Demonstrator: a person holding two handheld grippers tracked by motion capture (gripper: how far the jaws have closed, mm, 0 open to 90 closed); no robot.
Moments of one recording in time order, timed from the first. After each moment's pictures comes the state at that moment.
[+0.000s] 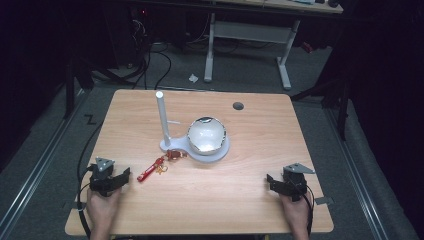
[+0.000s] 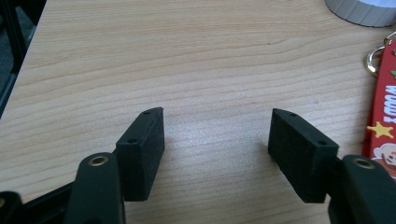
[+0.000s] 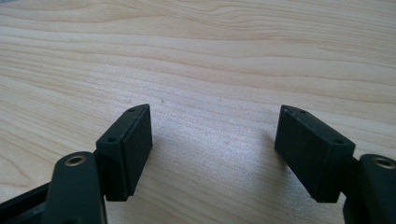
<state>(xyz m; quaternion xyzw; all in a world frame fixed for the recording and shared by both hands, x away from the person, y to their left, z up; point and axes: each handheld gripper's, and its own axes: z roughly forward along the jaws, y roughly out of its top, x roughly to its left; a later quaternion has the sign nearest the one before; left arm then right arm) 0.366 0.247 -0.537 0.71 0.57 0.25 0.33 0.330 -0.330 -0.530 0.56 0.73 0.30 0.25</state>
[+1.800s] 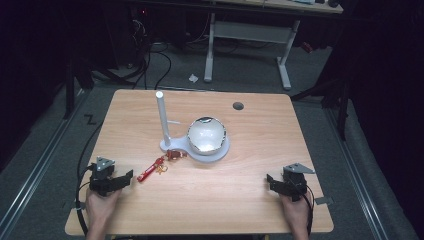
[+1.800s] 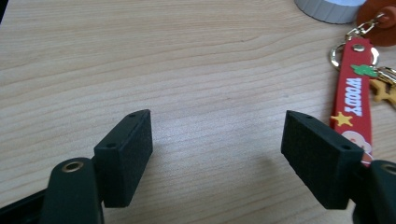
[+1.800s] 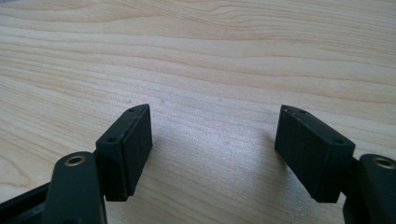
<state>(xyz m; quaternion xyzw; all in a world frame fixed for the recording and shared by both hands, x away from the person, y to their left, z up) 0.364 0.249 -0.531 0.73 0.55 0.21 0.35 0.330 -0.330 -0.530 0.56 0.73 0.30 0.25</state>
